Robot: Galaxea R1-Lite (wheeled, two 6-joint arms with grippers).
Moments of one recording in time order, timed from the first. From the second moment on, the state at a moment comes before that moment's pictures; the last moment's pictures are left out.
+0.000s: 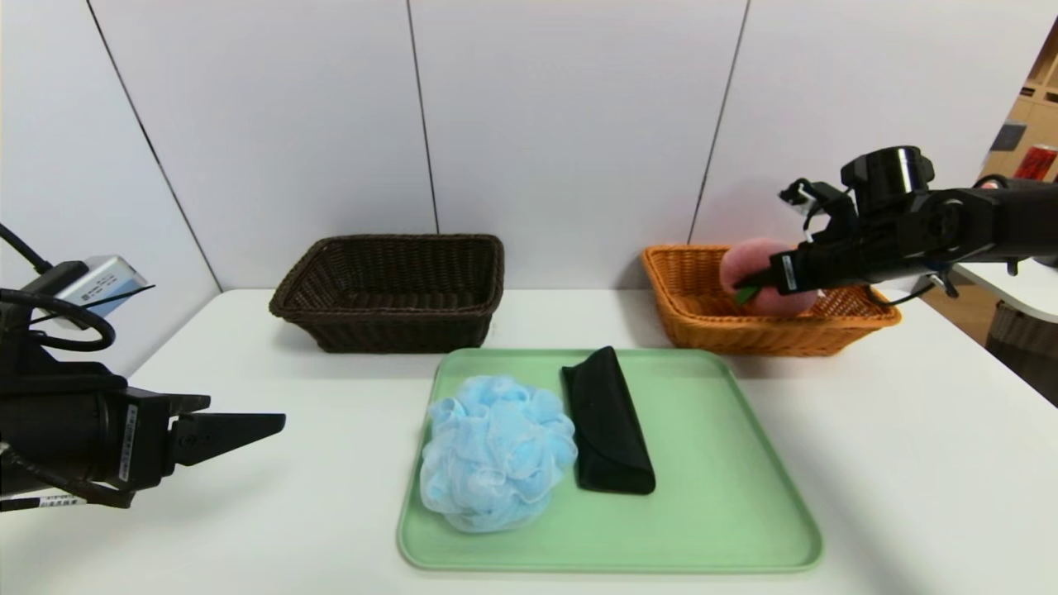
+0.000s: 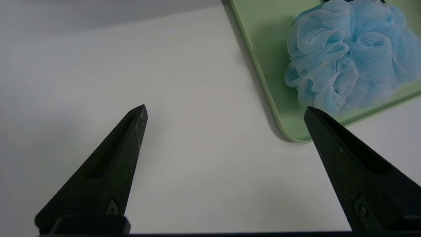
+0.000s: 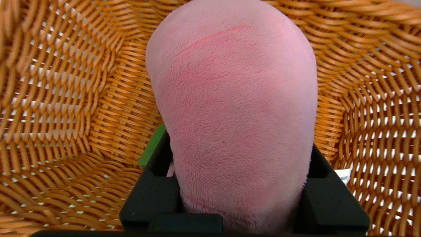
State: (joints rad) left arm -0.05 1.18 -0.78 0.20 -0.38 0.01; right arm -0.03 2.12 -1.67 0.22 0.22 -0.22
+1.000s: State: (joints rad) left arm -0.05 1.18 -0.78 0.20 -0.37 0.00; right arm -0.03 2.12 -1.69 0.23 0.22 -0.22
